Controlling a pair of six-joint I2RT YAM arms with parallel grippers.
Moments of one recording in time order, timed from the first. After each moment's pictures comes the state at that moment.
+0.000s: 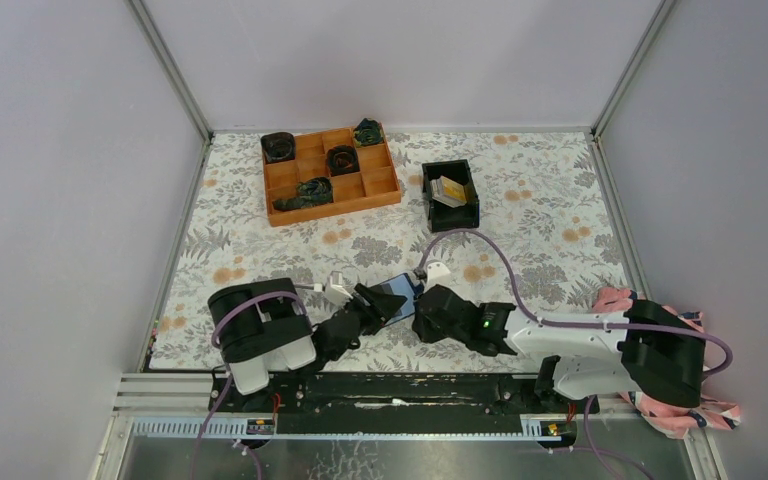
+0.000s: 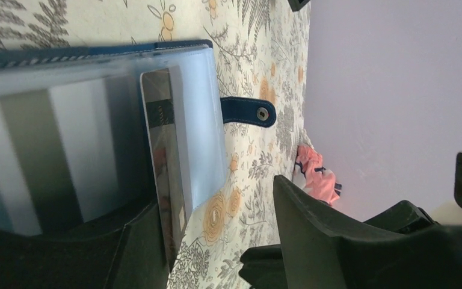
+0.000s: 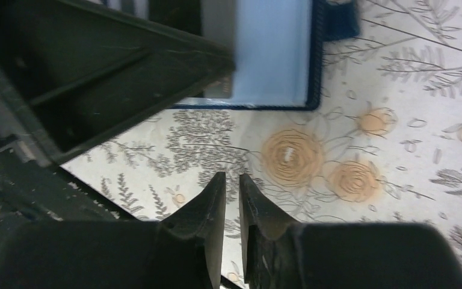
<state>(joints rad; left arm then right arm) -1.09 1.77 0.16 1.25 -0.47 -1.47 1.12 1.25 0.55 -0.15 0.24 0.70</state>
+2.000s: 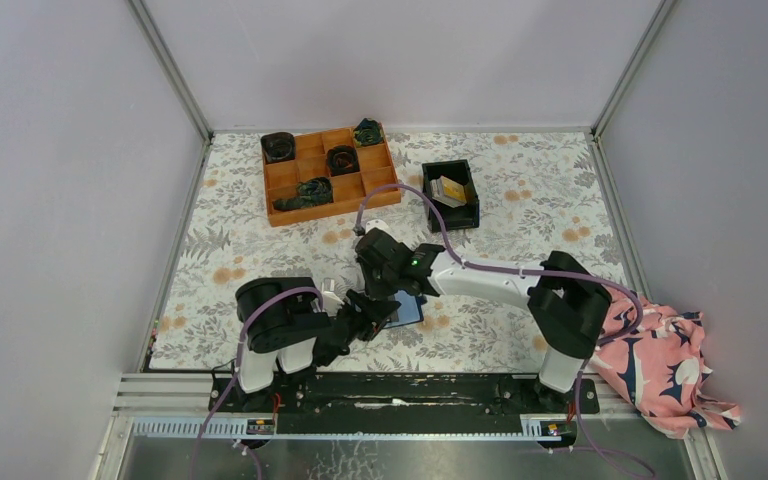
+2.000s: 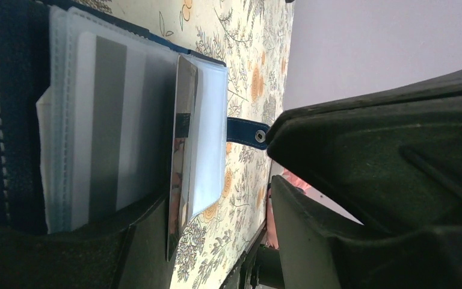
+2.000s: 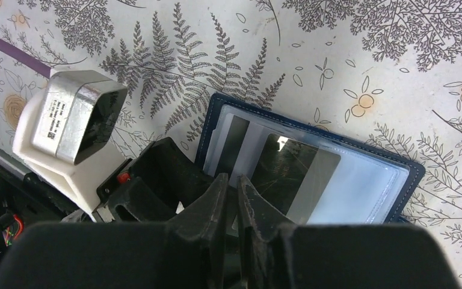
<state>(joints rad) -1.09 1.95 0.06 1.57 -0.41 -1.57 1.05 1.75 1.19 -0.35 0.10 0.59</state>
